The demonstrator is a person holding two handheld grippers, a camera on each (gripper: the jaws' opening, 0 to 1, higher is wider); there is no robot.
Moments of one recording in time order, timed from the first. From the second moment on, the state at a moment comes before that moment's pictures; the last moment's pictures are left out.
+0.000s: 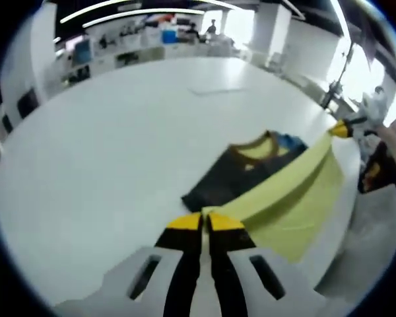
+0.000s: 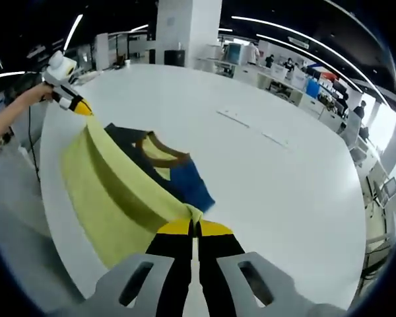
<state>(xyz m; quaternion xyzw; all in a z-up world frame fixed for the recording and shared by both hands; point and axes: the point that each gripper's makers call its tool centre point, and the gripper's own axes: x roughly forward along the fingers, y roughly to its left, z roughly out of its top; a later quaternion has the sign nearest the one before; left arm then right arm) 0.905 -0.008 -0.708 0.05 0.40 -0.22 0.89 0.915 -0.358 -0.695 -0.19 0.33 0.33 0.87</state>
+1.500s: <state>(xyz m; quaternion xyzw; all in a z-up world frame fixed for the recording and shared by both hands) 0.952 0.007 -0.761 0.04 0.43 -0.20 0.88 0.963 -0.356 -0.759 -0.19 0.38 0.32 0.85</state>
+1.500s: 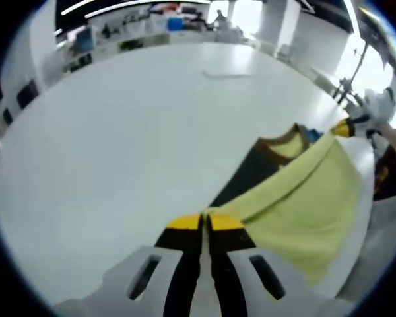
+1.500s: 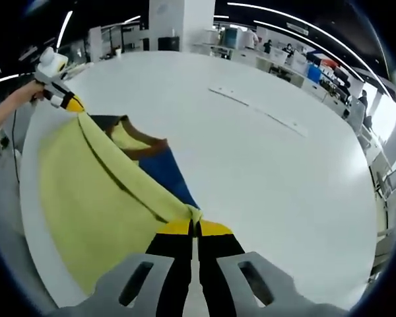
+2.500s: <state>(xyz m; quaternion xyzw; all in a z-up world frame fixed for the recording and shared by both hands) 0.945 -0.002 -0.759 0.08 0.42 -0.21 0.88 0.966 -0.360 -0.761 -0.23 0.36 0.31 0.85</state>
